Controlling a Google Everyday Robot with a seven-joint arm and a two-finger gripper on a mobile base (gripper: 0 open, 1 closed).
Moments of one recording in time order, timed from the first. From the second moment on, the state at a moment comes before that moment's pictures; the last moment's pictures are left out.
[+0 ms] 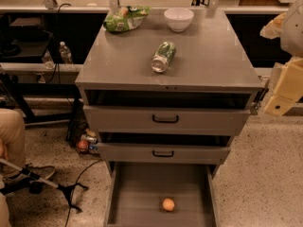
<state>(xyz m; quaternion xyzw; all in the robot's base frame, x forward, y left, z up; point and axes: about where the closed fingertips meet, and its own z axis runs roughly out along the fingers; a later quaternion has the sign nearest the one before) 0.437 -0.209 1.001 -0.60 0.77 -0.06 0.19</state>
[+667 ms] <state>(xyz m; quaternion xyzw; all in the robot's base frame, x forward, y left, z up) 0.437 -0.210 0.995 -0.59 0.78 -0.06 0.20</state>
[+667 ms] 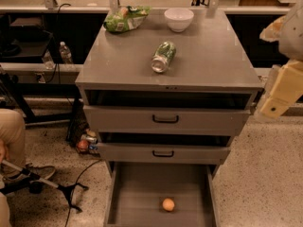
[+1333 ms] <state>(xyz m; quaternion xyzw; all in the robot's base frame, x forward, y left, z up) 0.419 -0.216 0.897 -0.53 0.82 0.03 0.20</state>
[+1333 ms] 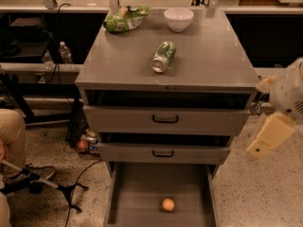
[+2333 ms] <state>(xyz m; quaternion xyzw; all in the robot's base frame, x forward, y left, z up) 0.377 -0.202 0.769 -0.46 0.86 0.15 0.17</state>
